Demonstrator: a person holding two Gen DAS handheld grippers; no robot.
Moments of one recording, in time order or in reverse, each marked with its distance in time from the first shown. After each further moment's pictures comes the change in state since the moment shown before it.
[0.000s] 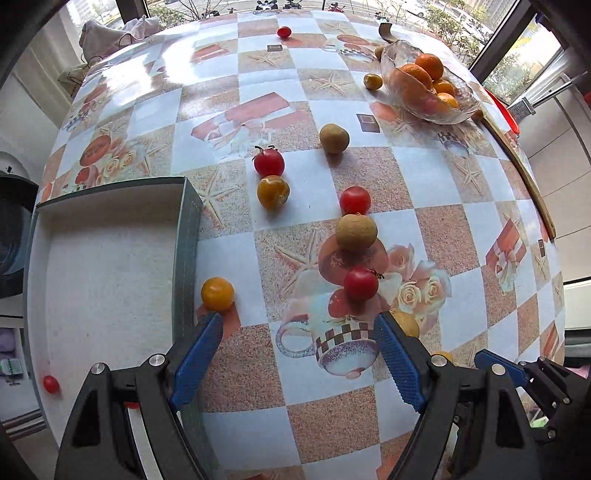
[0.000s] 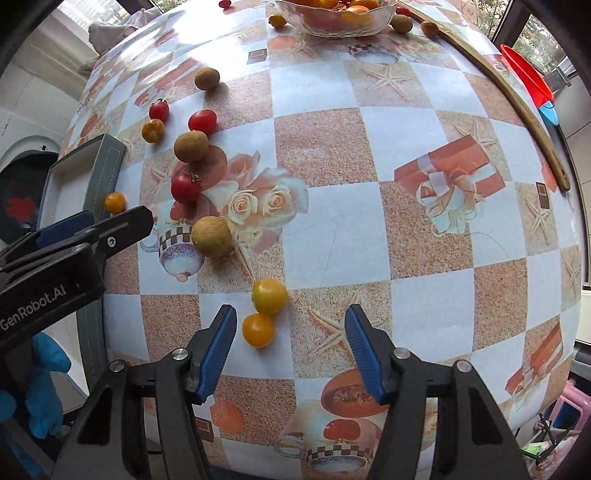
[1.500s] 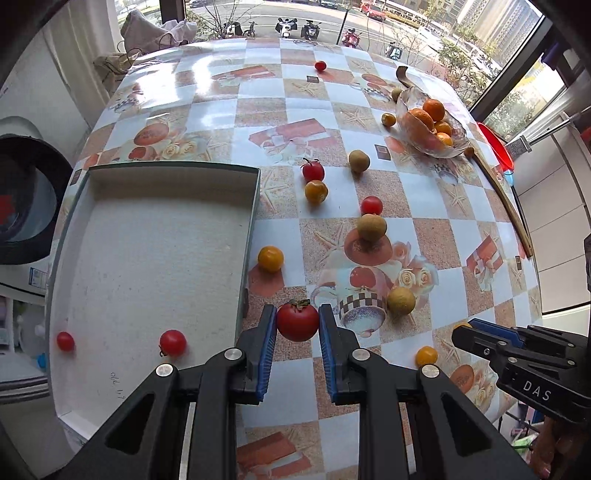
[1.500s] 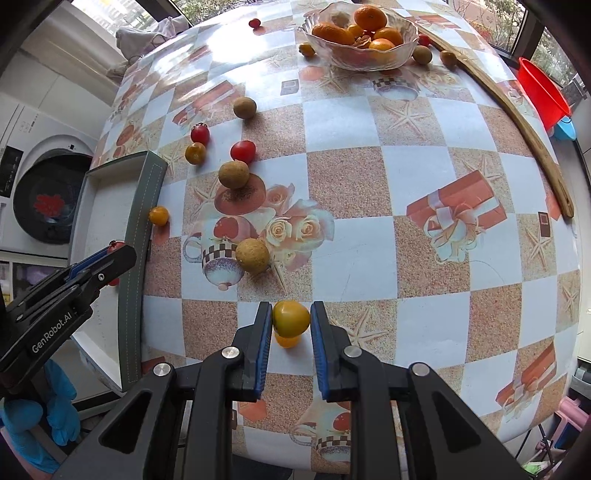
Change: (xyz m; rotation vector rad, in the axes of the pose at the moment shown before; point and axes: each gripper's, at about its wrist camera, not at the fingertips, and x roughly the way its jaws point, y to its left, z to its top) left arm -0.060 0.043 -0.044 -0.100 -0.107 -0.034; right arm -0.031 0.024 0.015 -0.065 -0.031 0.083
